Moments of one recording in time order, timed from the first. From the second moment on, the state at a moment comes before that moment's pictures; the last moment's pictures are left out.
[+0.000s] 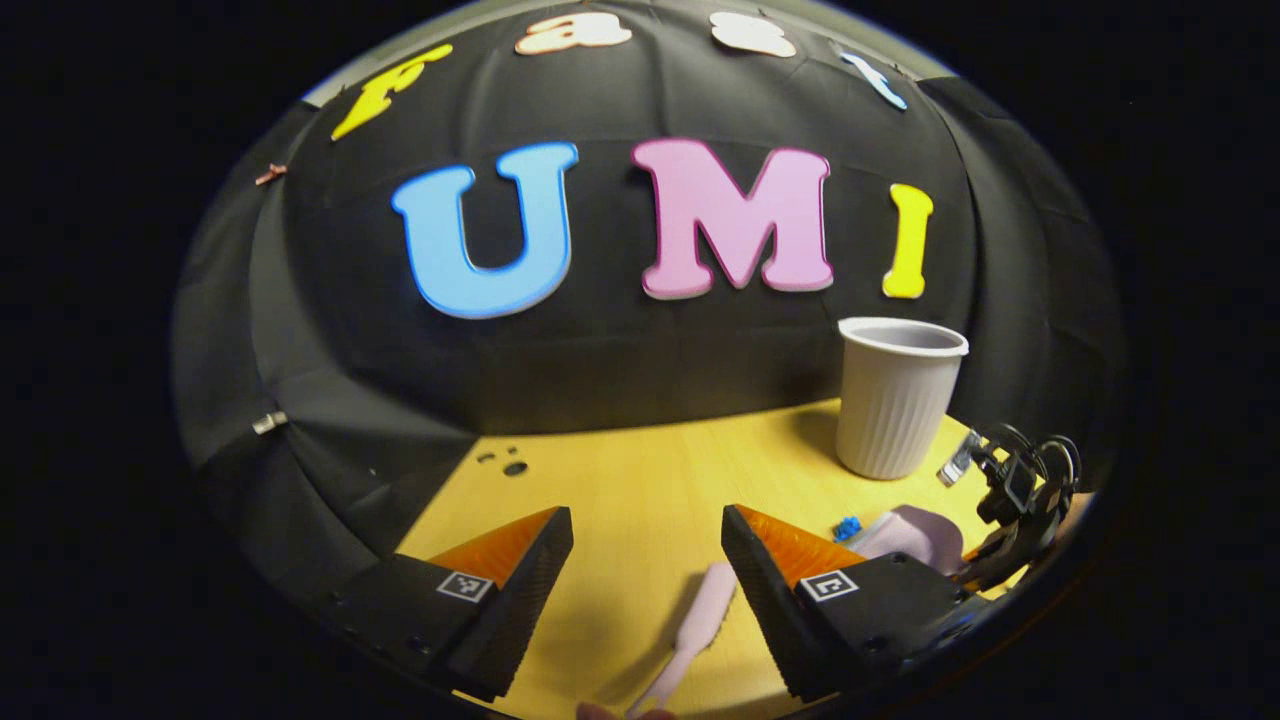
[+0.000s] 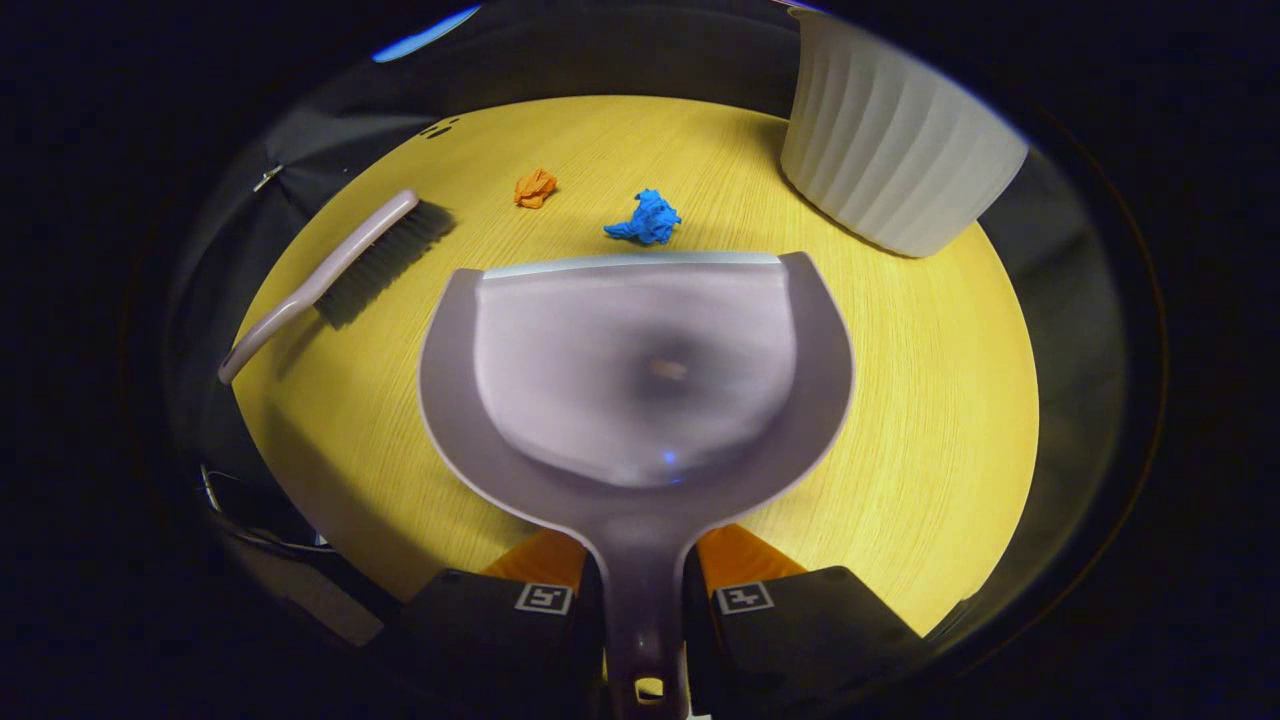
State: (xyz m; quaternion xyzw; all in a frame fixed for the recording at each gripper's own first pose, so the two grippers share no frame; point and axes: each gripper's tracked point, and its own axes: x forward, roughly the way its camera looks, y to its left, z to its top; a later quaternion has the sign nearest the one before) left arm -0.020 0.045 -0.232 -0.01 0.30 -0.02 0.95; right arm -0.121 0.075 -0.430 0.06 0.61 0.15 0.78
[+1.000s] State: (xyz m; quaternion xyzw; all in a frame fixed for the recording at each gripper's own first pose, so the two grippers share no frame) left arm -0.101 0.002 -0.441 0.01 0.65 -0.16 0.74; right arm -0.148 0.032 -0.385 0.07 0.60 0.13 0.78
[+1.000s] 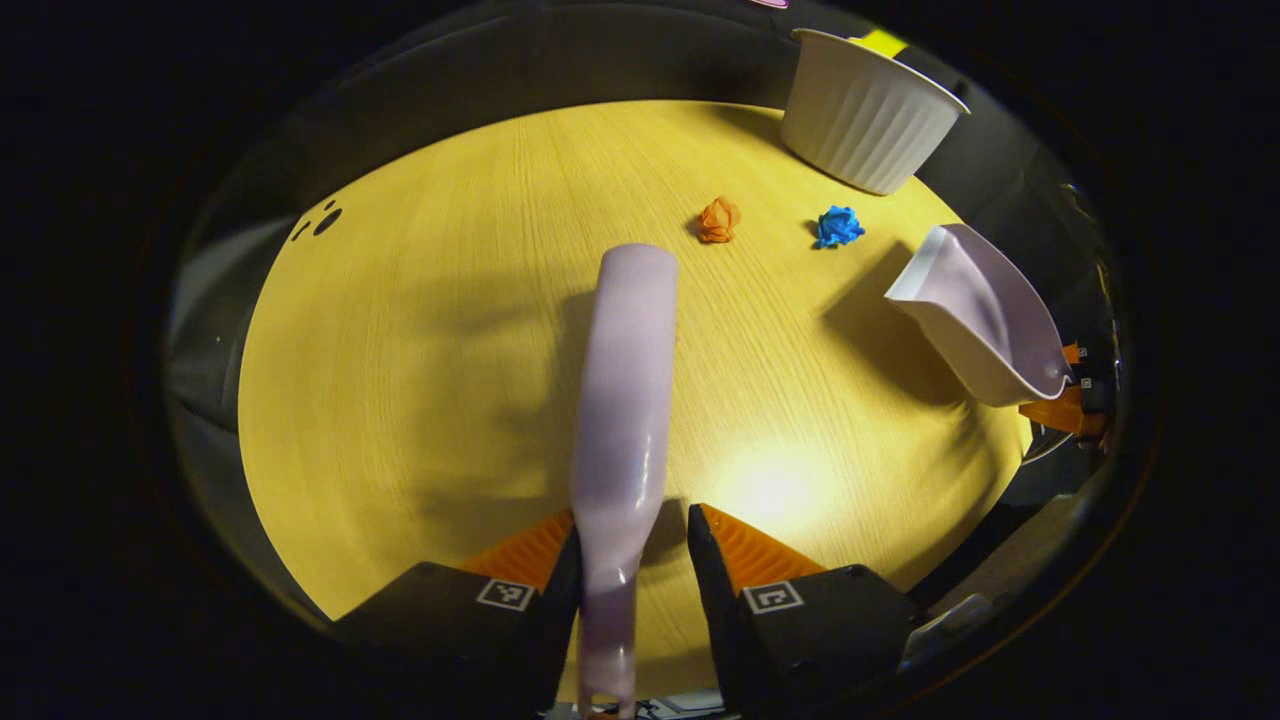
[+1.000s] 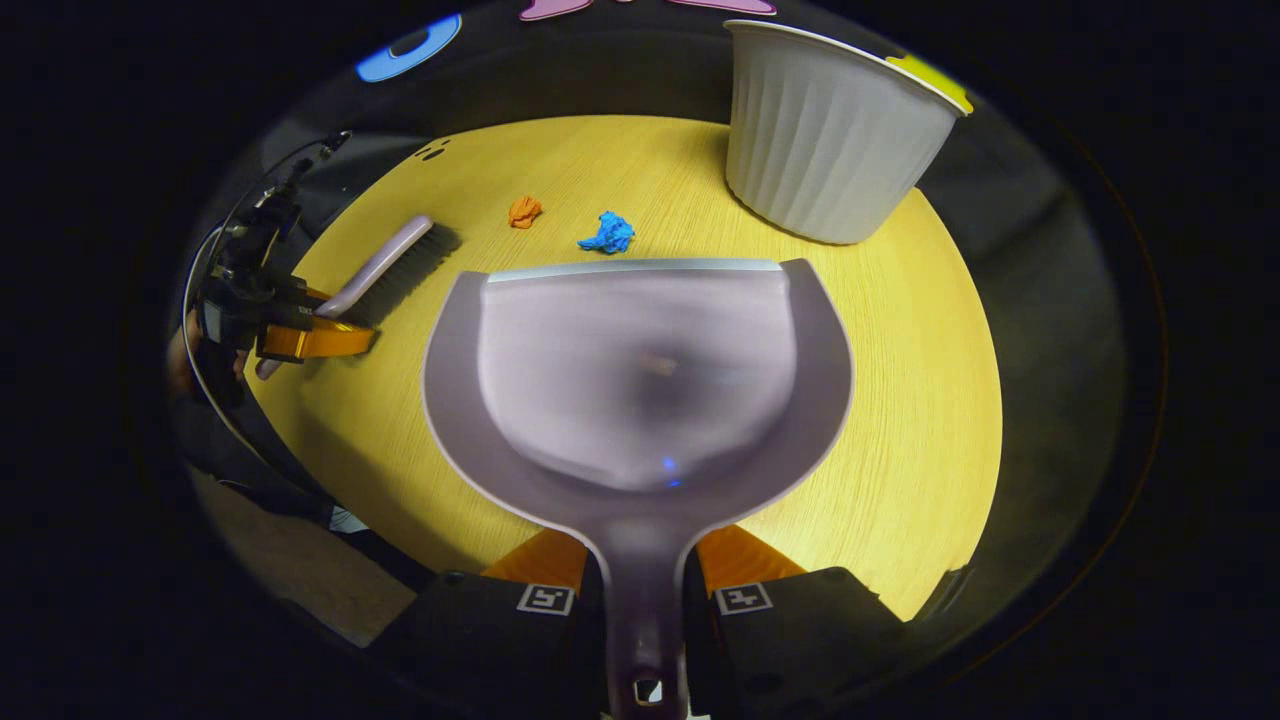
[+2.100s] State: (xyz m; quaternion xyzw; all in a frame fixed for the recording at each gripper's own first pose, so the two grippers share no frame) left arm 0.045 -0.075 -0.452 0.15 0.60 -0.30 0.73; right arm -0.141 0.008 -0.392 -0.04 0.67 0.25 0.70
